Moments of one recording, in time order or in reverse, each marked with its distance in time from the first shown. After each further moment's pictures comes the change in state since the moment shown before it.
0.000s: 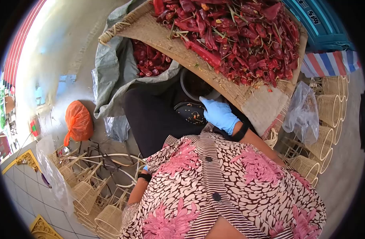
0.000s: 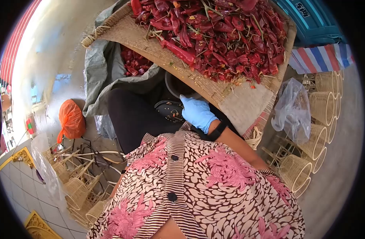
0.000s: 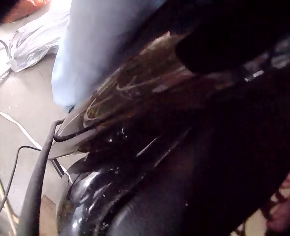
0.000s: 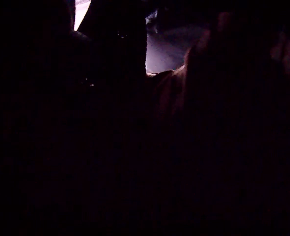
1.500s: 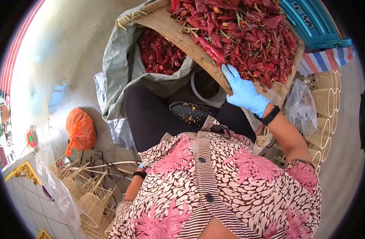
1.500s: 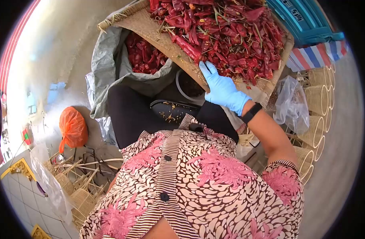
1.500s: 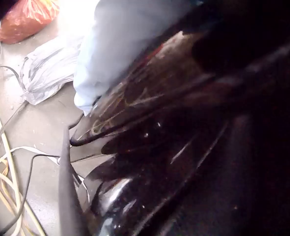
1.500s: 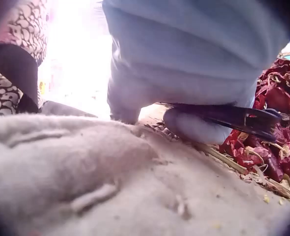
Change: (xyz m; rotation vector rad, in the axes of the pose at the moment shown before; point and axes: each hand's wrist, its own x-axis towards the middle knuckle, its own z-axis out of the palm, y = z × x) left_hand 0.017 -0.026 -0.074 0.108 -0.075 0.044; right_hand 0.003 -0.001 -0.118 -0.168 0.142 0.043
